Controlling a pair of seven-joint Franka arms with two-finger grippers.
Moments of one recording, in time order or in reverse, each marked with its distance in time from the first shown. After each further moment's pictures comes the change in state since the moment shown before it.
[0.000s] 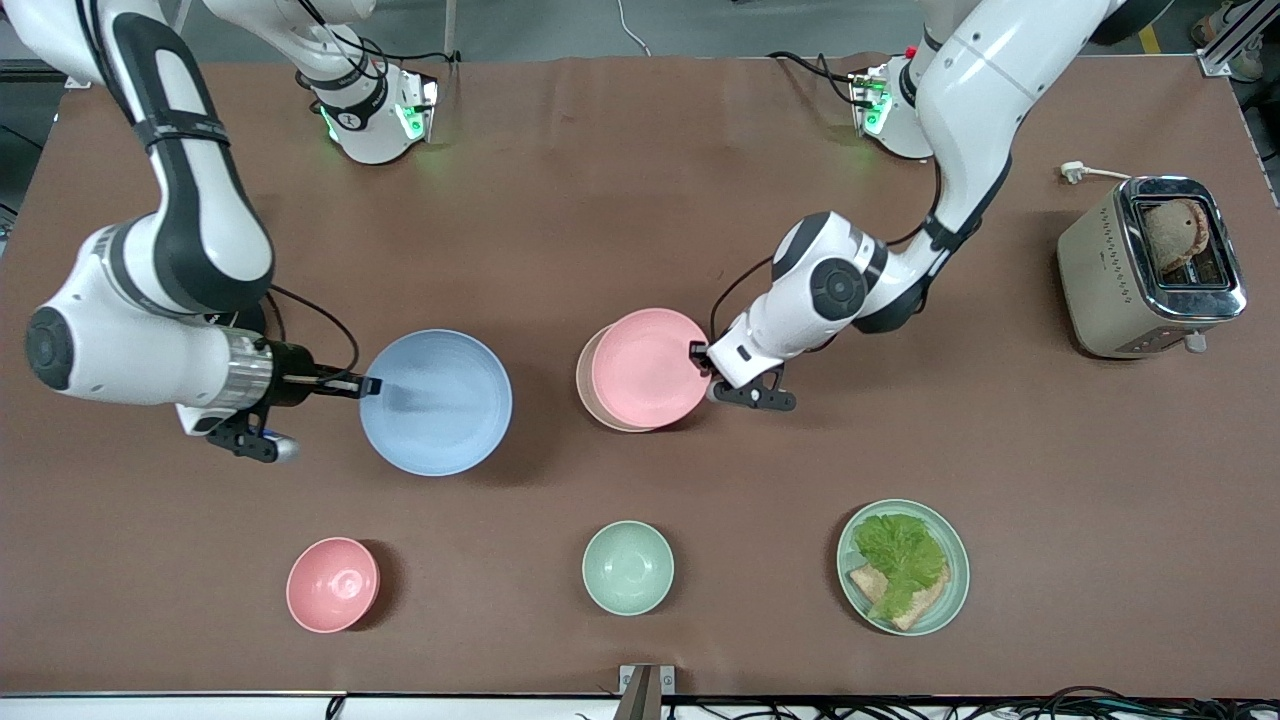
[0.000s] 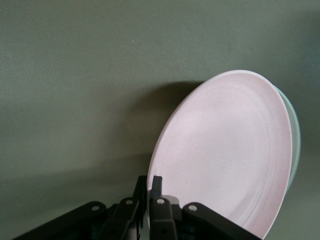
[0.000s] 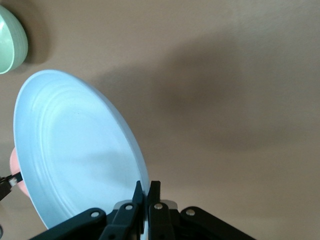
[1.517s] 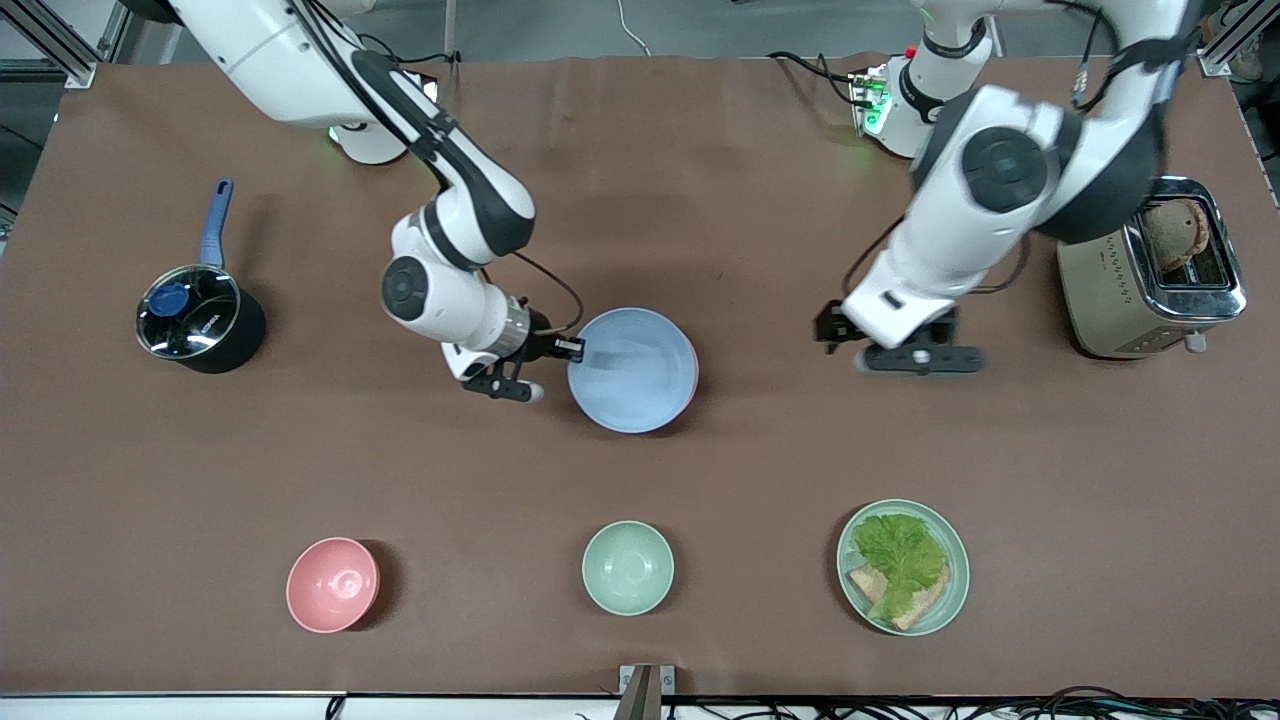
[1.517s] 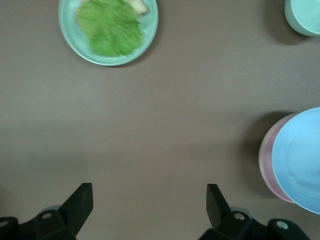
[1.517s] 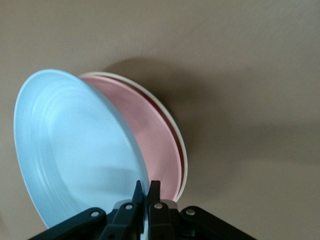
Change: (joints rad) left arm 0.115 -0.513 0.147 0.043 0.061 -0.574 0.131; right arm 0.182 0.167 0.292 -0.239 0.000 0.639 0.259
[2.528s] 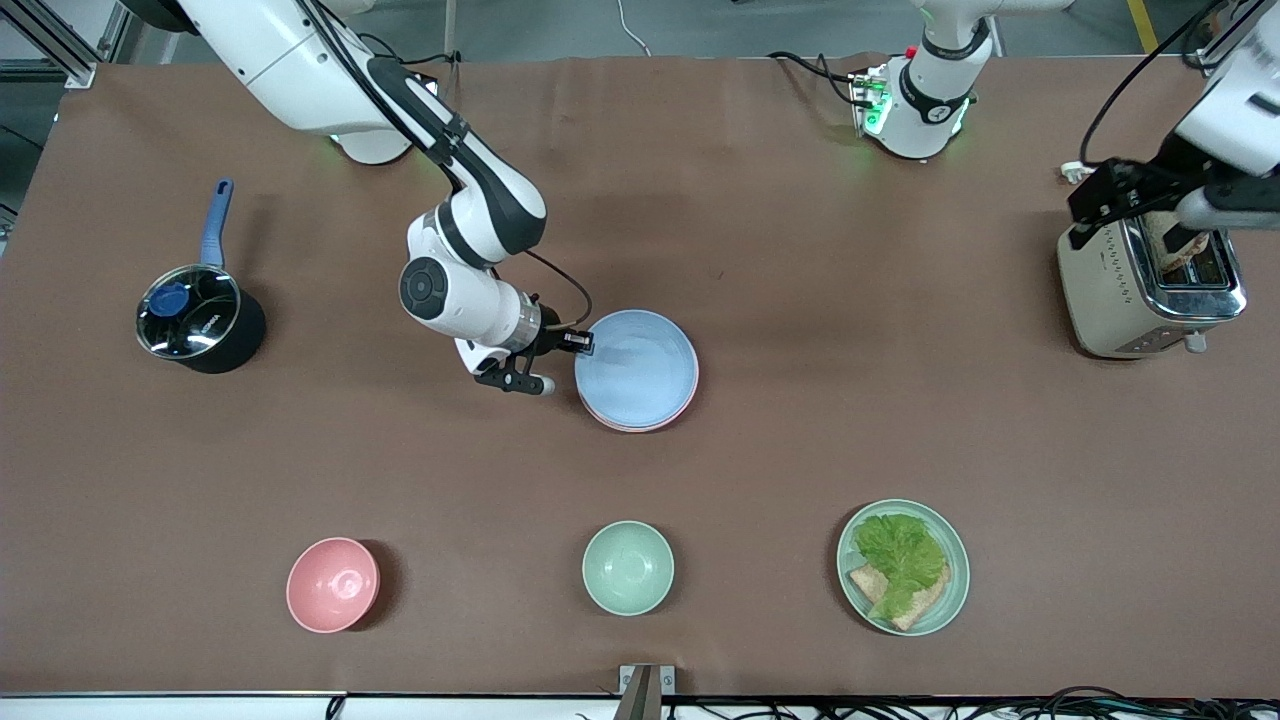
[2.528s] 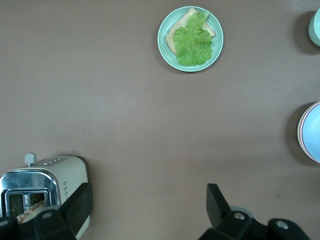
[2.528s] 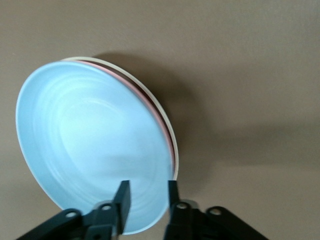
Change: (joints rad) left arm 0.002 -0.346 0.319 0.020 -0.074 -0.258 0.374; right arm 0.004 -0.005 -0.001 -0.019 -0.006 0.004 0.002
